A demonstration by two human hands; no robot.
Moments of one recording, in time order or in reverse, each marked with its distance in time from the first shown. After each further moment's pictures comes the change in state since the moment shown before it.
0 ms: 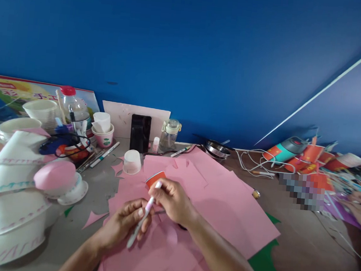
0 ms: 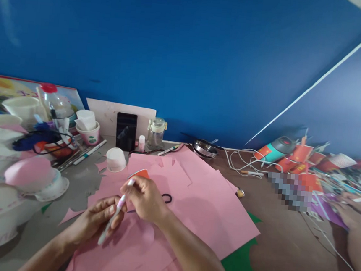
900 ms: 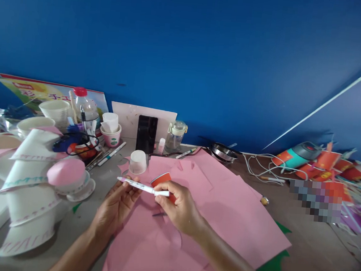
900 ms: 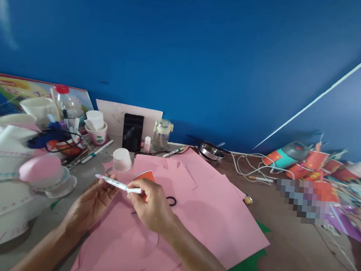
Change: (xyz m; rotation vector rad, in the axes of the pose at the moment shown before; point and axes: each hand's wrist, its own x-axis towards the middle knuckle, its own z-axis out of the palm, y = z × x) left_hand 0.018 0.017 -0.028 -0.591 0.526 0.372; right_hand -0.011 0.007 0.002 -0.336 0.025 -0.129
